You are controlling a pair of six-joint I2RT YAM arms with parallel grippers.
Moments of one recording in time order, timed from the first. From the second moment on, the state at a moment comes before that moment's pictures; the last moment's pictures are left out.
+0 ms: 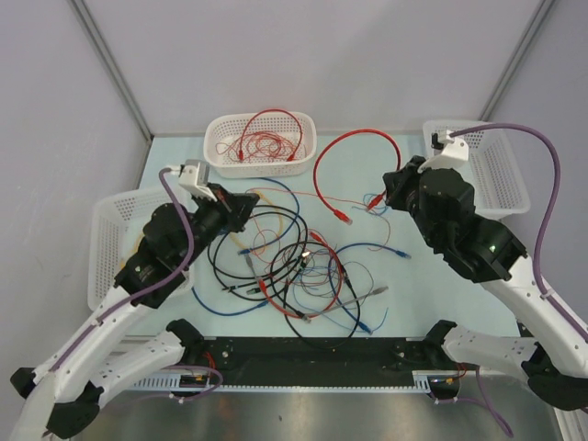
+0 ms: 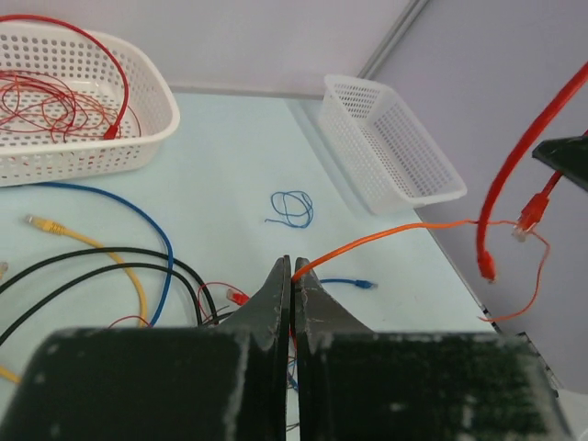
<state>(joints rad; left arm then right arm) -0.67 0.75 0.91 -0.21 -0.12 -0.49 0.79 1.00 1.38 -0.63 0.58 0.56</state>
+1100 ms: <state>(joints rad) -0.38 1.57 1.87 -0.52 -0.11 -0.49 0.48 0.87 1.10 -0.68 0.36 0.70</state>
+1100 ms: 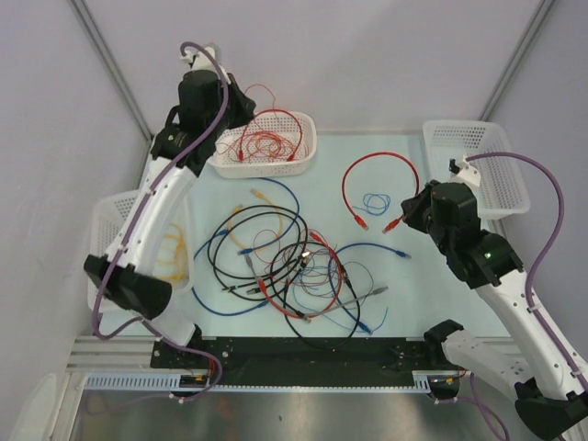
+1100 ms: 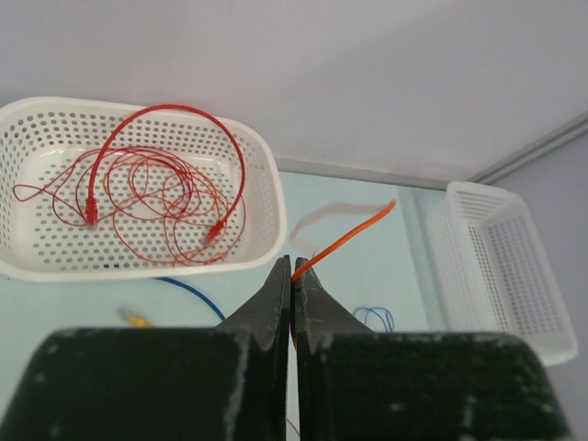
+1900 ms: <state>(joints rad) -0.16 2.19 2.33 -0.39 0.01 -0.60 0.47 1.05 1.09 -0.58 0.30 0.66</state>
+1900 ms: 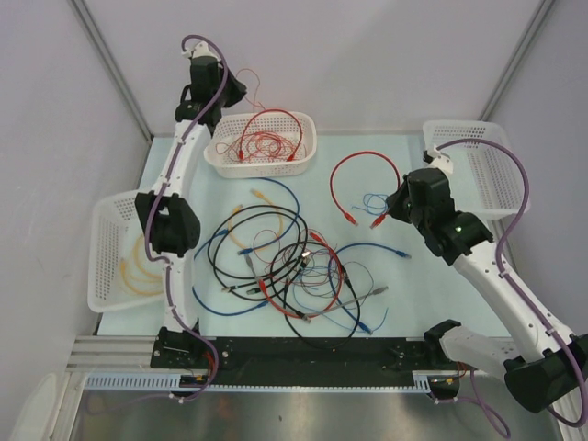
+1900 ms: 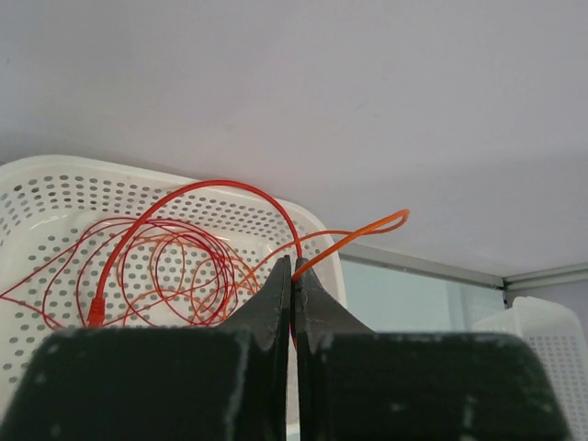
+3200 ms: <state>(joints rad) -0.45 1.37 1.10 0.37 0.55 -0.51 0.62 0.92 1.08 -0.56 0.16 0.64</state>
